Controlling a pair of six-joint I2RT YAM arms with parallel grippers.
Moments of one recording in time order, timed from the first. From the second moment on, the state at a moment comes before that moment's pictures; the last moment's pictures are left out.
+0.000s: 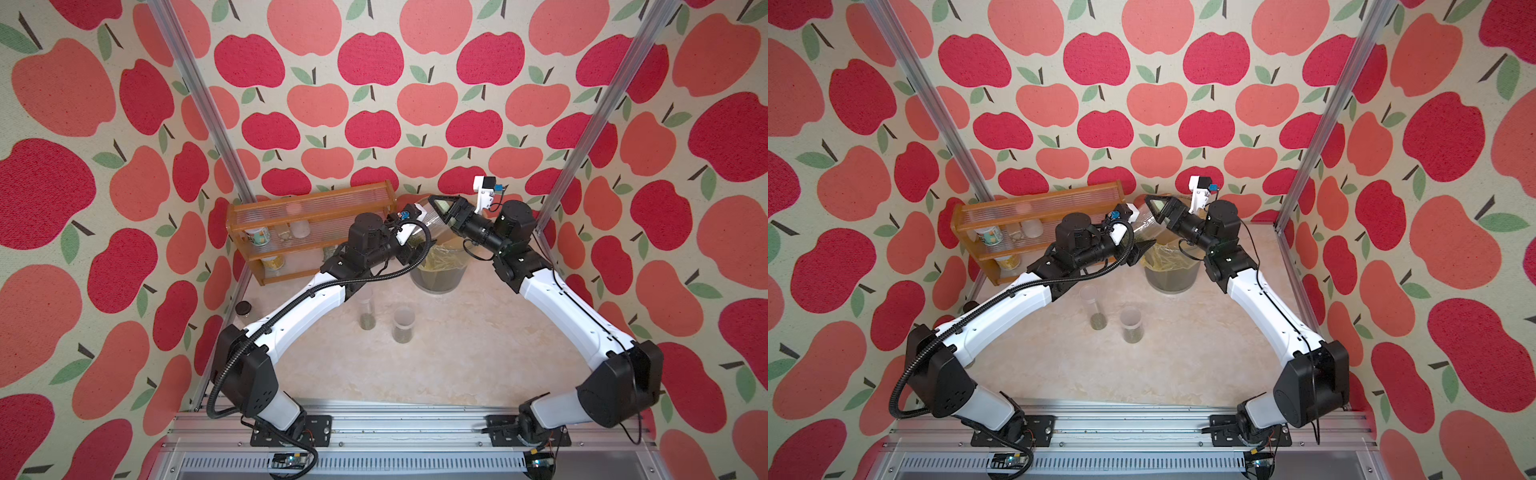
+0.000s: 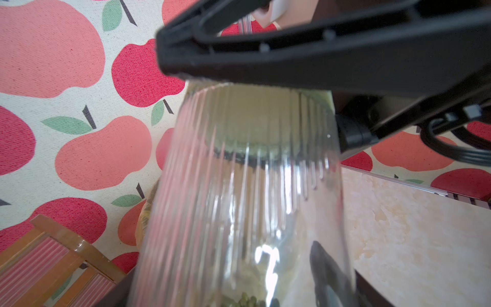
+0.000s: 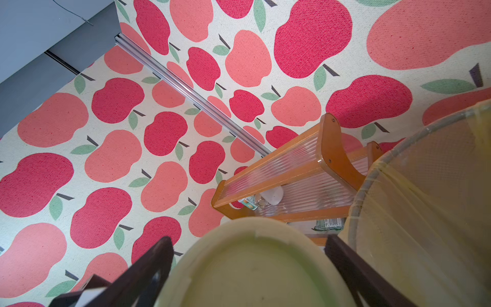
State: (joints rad) left arm -0.64 1.55 1.39 0.04 0.28 0.22; right arm 0.47 1.45 1.33 0.19 -0.44 0.91
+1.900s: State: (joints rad) left arm -0.49 1.63 1.59 -0.15 0.62 -0.13; right arm 0.44 1.44 1.21 0.46 -0.47 0.97
